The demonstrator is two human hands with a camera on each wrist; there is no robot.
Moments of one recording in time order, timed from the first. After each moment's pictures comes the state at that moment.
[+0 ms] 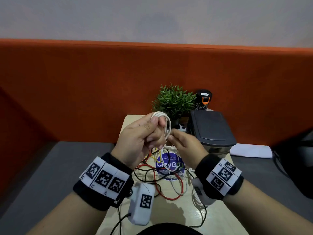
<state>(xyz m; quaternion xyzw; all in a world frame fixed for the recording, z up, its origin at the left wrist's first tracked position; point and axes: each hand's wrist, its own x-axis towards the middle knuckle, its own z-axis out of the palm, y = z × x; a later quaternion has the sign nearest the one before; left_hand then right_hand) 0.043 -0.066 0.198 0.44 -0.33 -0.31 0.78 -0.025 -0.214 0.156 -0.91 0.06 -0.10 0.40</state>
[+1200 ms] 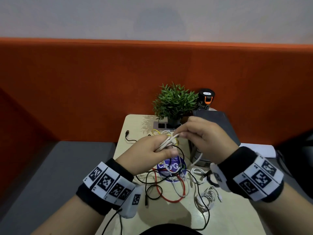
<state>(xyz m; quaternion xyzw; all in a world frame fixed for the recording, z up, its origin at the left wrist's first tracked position) 0.060 -0.065 0.173 0.77 -0.48 -0.19 0.38 -0.035 -0.246 0.196 -0.93 -0.06 -0.21 0.30</state>
